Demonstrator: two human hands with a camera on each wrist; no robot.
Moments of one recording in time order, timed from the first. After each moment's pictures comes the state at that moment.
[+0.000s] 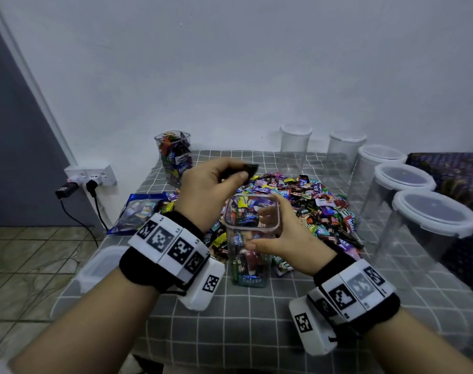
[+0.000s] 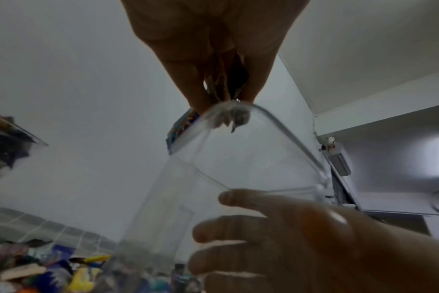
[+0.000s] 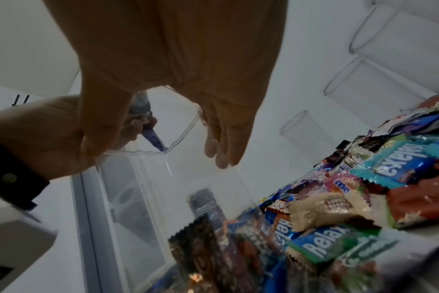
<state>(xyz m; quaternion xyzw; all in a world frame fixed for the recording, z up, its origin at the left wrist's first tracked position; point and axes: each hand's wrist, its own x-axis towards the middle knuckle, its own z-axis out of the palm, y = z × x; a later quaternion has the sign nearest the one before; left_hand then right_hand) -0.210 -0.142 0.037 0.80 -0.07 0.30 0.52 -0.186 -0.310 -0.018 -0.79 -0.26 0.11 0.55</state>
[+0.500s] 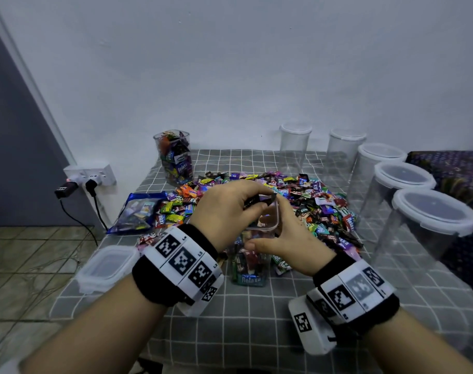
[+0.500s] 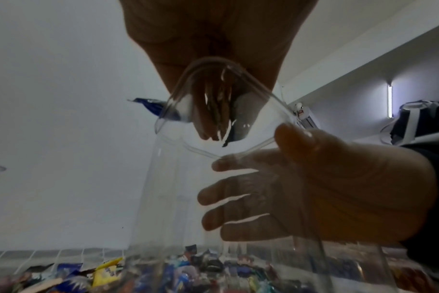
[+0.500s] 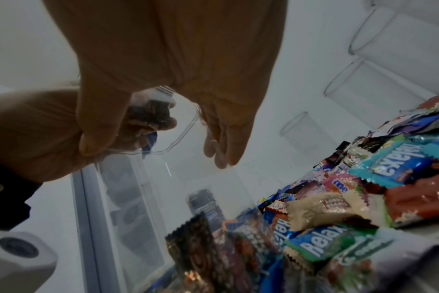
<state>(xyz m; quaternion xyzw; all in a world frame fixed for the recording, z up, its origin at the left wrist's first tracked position) -0.220 -0.161 0.023 0.90 -0.16 0.25 0.31 -0.186 -0.310 -0.020 -0.76 -0.28 0.11 0.58</state>
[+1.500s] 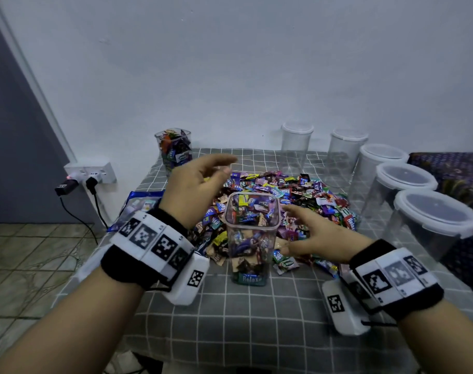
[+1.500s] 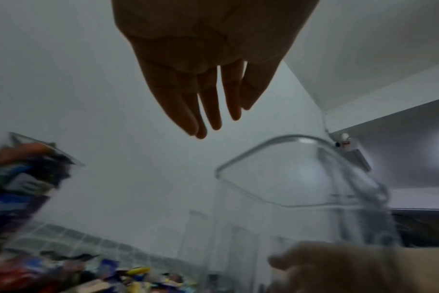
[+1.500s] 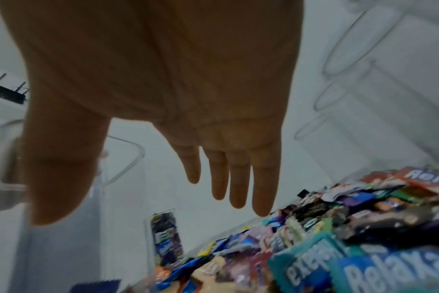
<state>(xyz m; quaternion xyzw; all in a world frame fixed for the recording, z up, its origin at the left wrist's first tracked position) -0.216 -0.122 0.038 0.84 -0.05 0.26 0.48 -0.162 -0.354 -0.008 -0.89 -0.27 0.17 0.33</state>
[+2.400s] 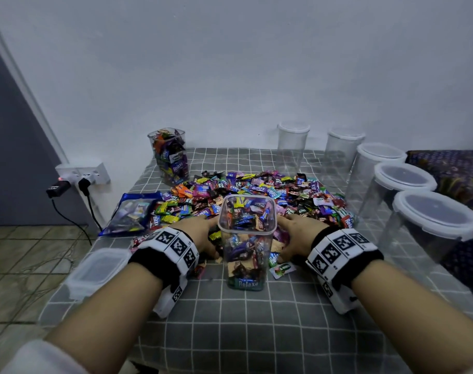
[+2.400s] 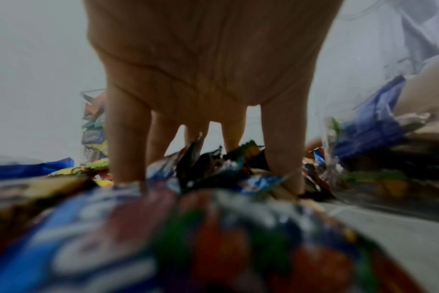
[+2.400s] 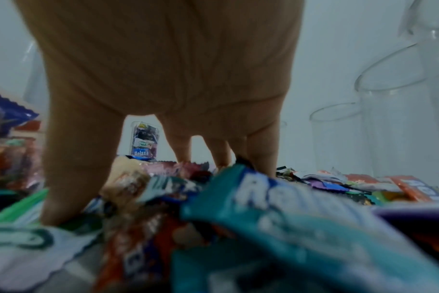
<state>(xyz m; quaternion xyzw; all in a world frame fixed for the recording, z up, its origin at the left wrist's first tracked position) -0.167 -0.099 -0.037 0.98 0.04 -0.18 0.06 -0.115 -0.326 -0.037 -0.96 -0.21 0.19 -0.02</state>
